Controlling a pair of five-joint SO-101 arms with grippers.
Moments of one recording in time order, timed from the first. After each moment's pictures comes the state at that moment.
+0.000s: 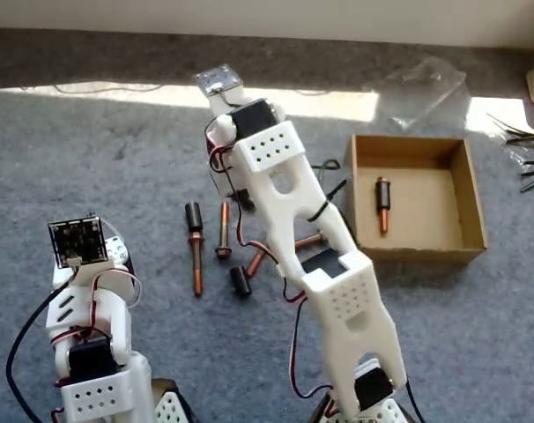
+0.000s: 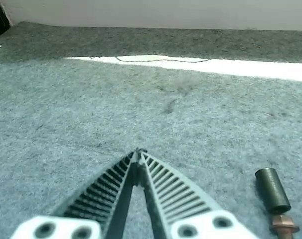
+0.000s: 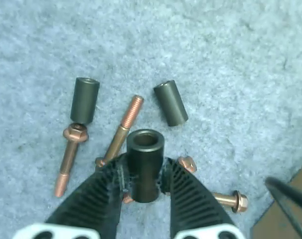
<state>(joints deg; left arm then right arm) -20.0 -104.1 95.5 39.3 -0.7 -34.2 36.0 -52.2 99.9 0.8</state>
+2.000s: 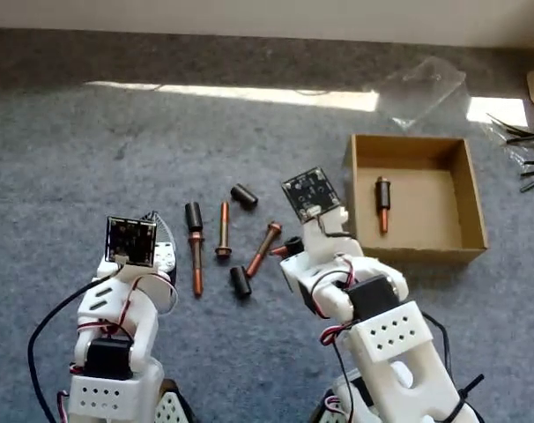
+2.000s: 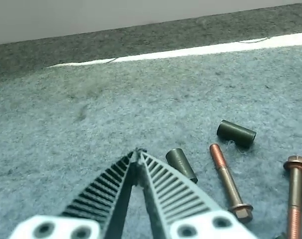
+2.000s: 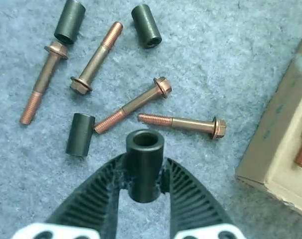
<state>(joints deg) -1.2 -104.1 95.8 41.0 -0.7 -27.3 -55.3 58.3 57.4 7.3</state>
